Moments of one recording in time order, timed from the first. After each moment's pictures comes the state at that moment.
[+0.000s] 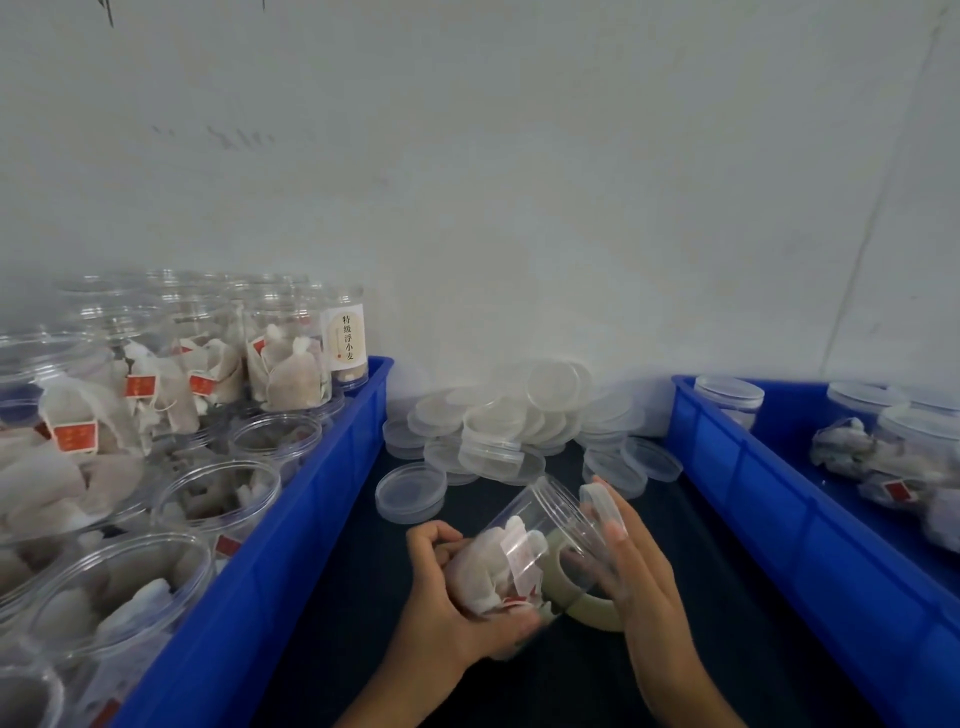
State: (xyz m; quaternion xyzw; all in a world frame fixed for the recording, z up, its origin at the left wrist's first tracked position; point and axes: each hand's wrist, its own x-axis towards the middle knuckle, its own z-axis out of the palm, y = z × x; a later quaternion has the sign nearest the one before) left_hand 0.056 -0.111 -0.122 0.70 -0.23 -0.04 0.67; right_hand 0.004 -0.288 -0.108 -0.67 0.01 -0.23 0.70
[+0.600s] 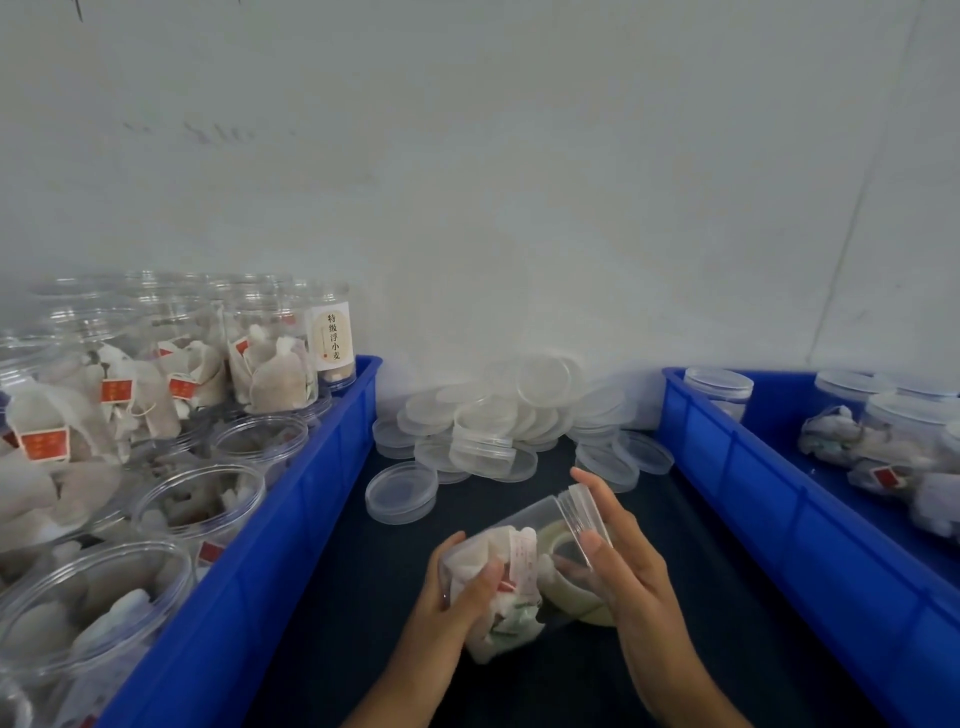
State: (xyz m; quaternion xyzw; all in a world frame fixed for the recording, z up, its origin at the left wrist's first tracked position) left_hand 0.057 -0.119 -0.129 0.61 -0.15 -0.18 0.75; right_hand -0.001 -0.287 -0.107 -0.70 -0.05 -0.25 0.67
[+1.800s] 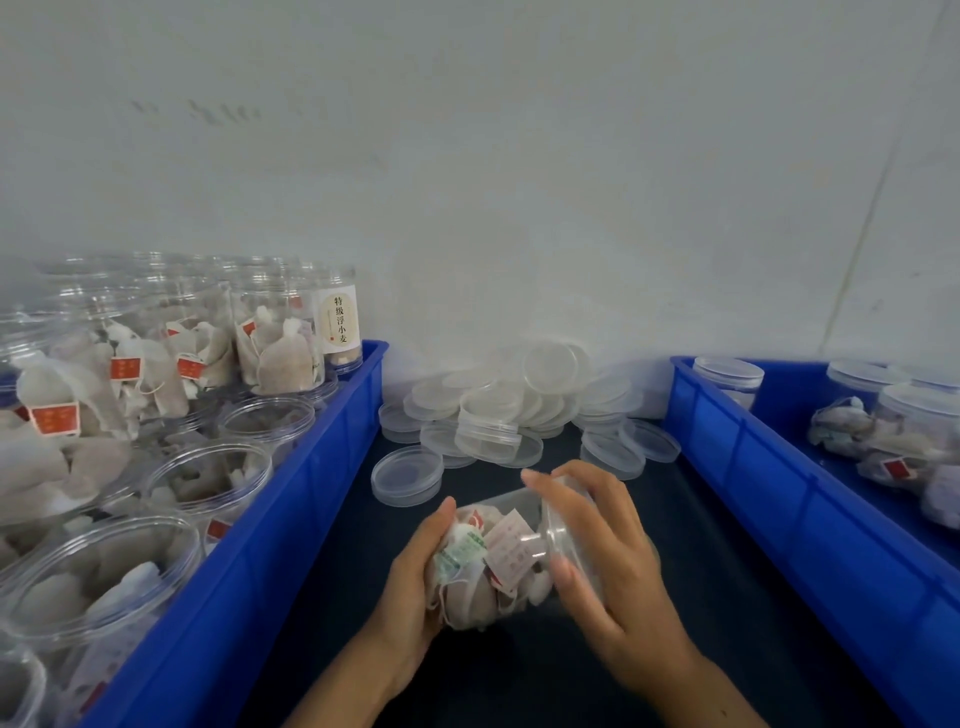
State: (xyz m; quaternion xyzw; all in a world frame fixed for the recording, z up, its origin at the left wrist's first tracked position) left_hand 0.066 -0.106 -0.113 0.57 -0.14 -0.23 0.77; right_hand -0.003 -0.276 -0.095 -0.85 -0.18 -0.38 0.30
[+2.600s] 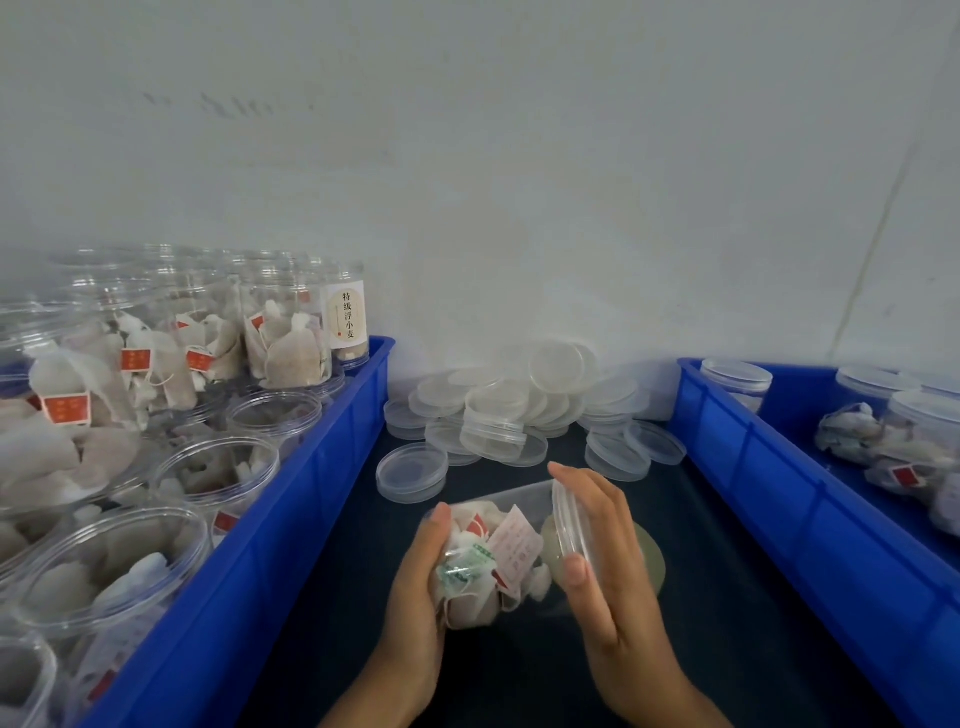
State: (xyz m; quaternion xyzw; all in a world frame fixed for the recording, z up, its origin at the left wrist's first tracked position) left_hand 0.048 -0.114 -0.115 0.52 -0.13 -0.12 0.83; right_hand -0.006 -0.263 -0.103 -0.82 -0.15 -0.36 0.42
